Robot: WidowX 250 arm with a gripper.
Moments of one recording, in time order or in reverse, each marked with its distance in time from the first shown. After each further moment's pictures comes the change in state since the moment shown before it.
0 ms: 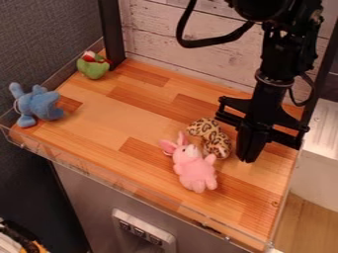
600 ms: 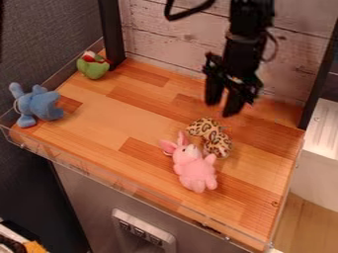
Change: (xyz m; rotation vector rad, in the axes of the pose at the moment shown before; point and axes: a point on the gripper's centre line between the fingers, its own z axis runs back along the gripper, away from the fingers) arm 0.070 0.077 0.010 0.014 -0.027 -0.521
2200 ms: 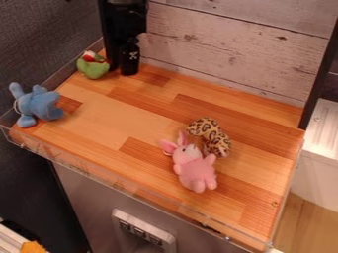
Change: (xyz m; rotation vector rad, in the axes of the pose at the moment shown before) arm -0.094 0.172 -0.016 -0.032 0.008 -0.065
